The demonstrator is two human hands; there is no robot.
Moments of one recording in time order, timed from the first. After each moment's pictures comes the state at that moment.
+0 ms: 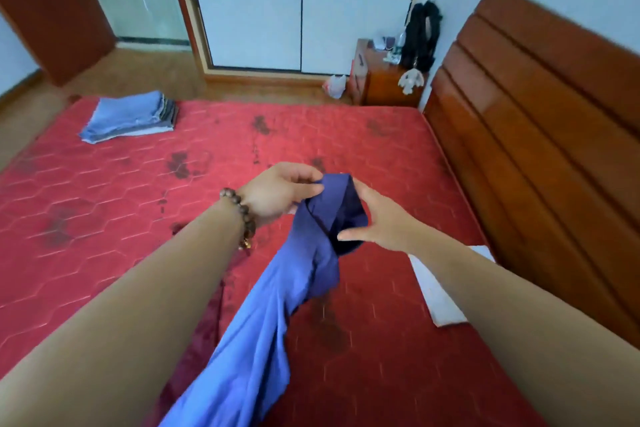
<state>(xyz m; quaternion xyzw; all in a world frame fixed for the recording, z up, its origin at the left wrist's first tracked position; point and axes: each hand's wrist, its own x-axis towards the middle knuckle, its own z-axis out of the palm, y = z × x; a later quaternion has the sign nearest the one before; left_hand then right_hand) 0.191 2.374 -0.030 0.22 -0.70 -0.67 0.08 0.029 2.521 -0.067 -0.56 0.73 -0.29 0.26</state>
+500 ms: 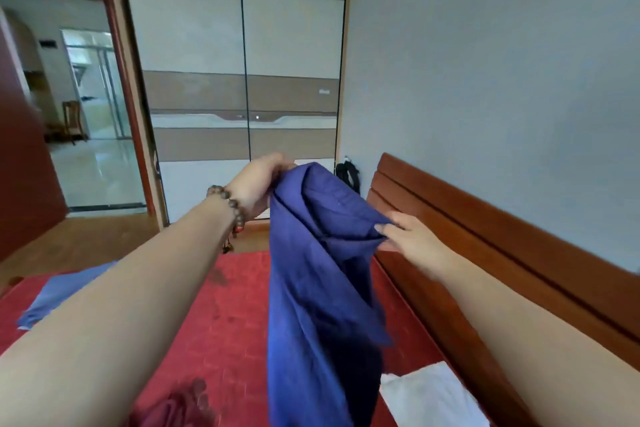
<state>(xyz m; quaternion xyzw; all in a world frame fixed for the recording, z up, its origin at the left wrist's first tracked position) 0.154 2.393 0.259 0.10 -0.65 -0.71 0.25 0.001 2.601 0.175 -0.38 0.73 -0.55 0.12</state>
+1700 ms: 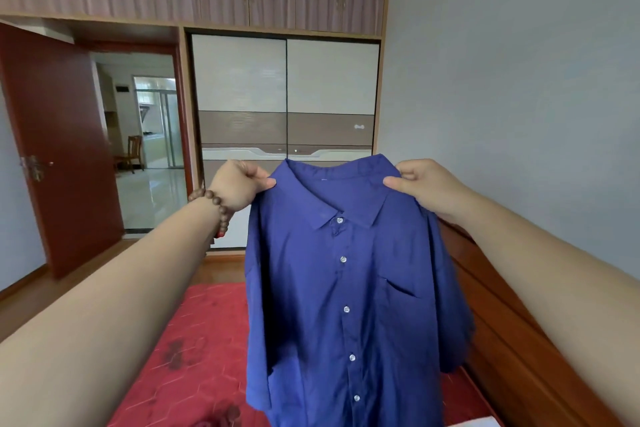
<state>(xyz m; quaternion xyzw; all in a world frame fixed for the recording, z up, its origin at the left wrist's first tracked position) 0.247 2.322 0.303 0.24 -0.80 -0.41 0.36 0.041 2.571 0.315 -0.50 0.69 -0.53 0.06</state>
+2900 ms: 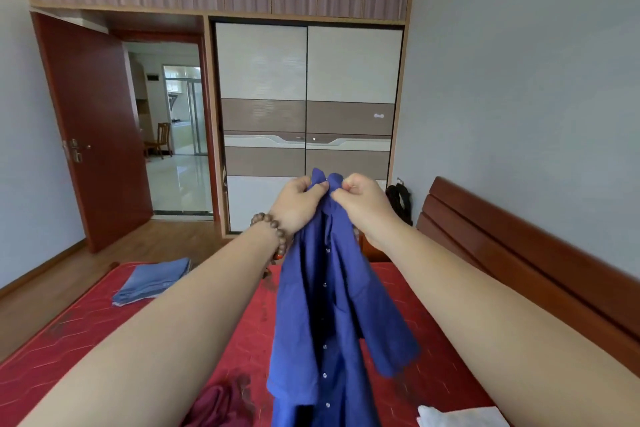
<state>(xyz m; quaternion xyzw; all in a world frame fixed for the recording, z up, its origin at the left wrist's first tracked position) 0.208 2.430 0.255 0.18 -0.74 -0.52 0.38 0.116 2.519 0.259 -0.43 0.69 -0.58 0.06</state>
